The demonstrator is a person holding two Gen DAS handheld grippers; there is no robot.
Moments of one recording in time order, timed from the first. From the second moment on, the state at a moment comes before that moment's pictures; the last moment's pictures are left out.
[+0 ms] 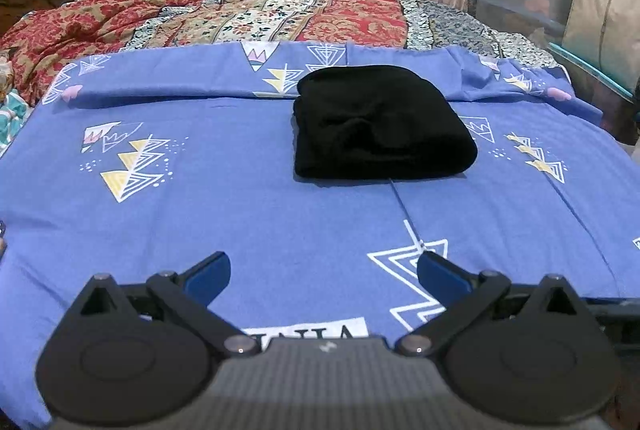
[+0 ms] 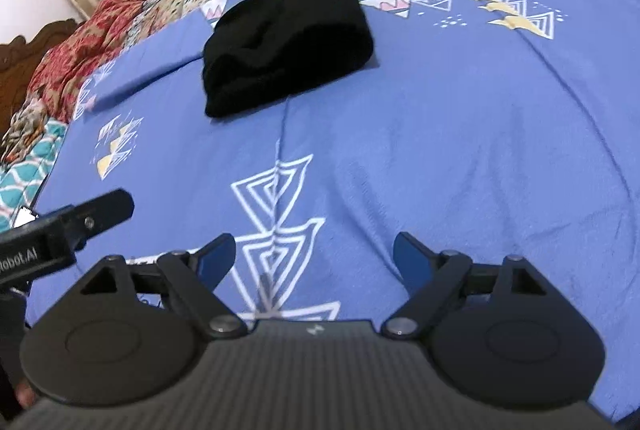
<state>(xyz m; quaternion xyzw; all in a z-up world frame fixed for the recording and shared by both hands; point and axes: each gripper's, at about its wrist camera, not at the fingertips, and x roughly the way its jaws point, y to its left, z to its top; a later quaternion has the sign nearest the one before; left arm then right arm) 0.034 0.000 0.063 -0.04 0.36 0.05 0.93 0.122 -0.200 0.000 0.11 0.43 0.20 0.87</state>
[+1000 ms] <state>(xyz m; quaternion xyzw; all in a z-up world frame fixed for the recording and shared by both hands) 0.030 0.006 0.067 -0.01 0.37 0.09 0.92 0.117 -0.191 0.010 0.09 0.42 0.24 0.87</state>
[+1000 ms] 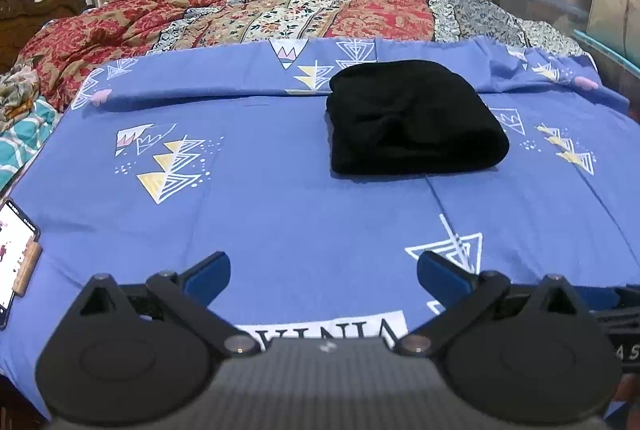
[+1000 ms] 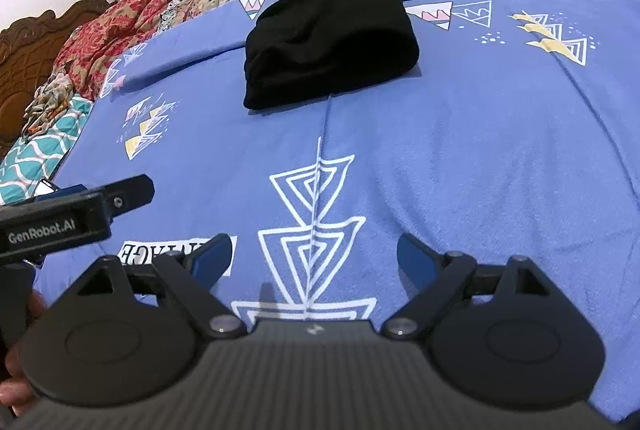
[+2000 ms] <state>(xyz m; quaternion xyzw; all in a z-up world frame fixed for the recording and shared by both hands) 0.038 0.016 0.043 -0.01 0.44 0.16 0.89 0.119 -0.198 0.003 0.11 0.44 0.23 0.86</state>
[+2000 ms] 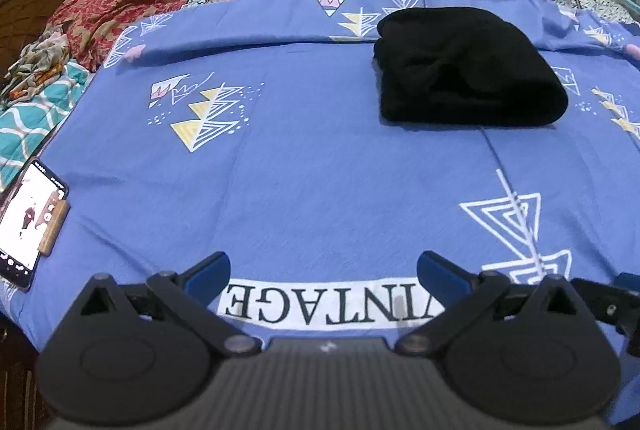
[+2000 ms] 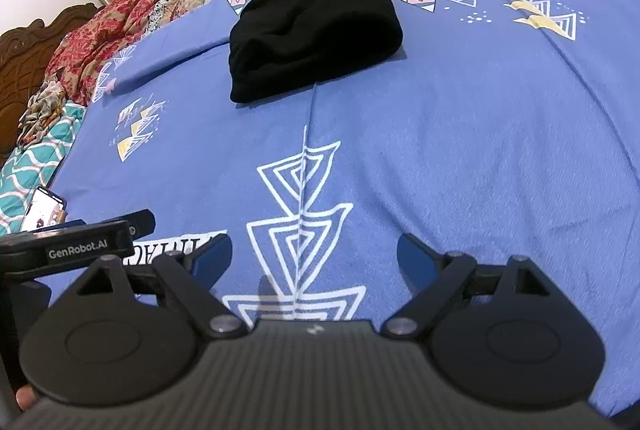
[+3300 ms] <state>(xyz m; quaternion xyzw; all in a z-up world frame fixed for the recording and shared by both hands) 0.035 0.016 0.048 0.01 0.43 0.17 0.89 0.115 -0.201 0.002 0.11 0.44 0.22 0.86</state>
